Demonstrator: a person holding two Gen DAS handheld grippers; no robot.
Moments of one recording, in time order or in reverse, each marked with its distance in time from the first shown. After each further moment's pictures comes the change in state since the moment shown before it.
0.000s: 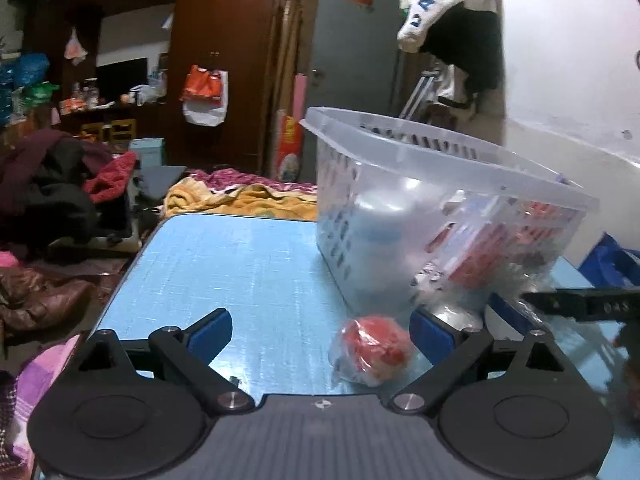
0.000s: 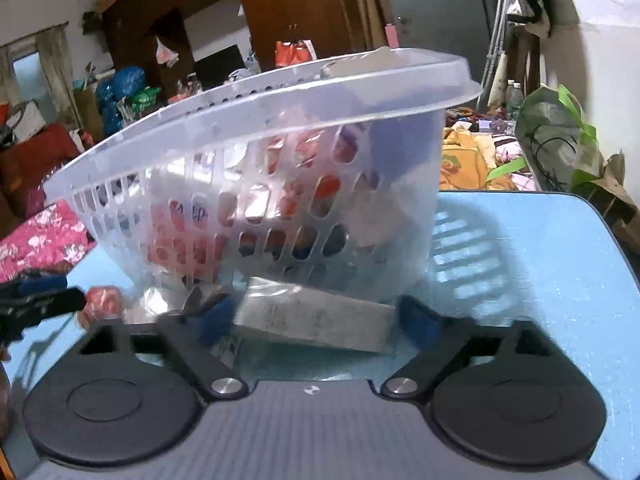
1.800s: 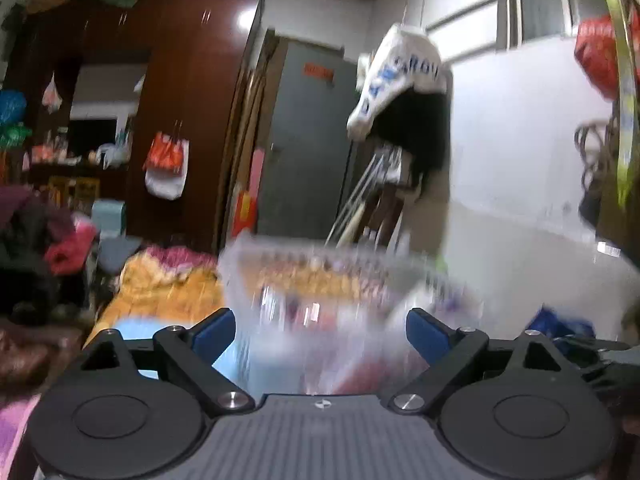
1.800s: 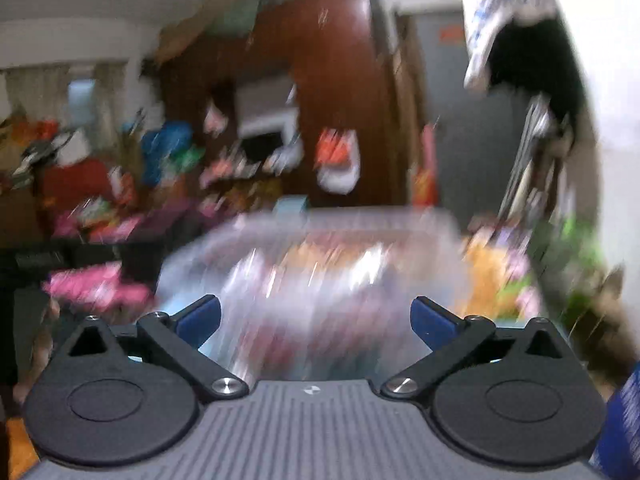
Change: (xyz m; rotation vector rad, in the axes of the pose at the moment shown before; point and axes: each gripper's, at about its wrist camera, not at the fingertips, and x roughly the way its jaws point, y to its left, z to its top) left arm -0.059 -0.051 0.037 -0.009 -0.206 -0.137; right arm -0.061 0.021 0.019 -0.144 -0.179 0.094
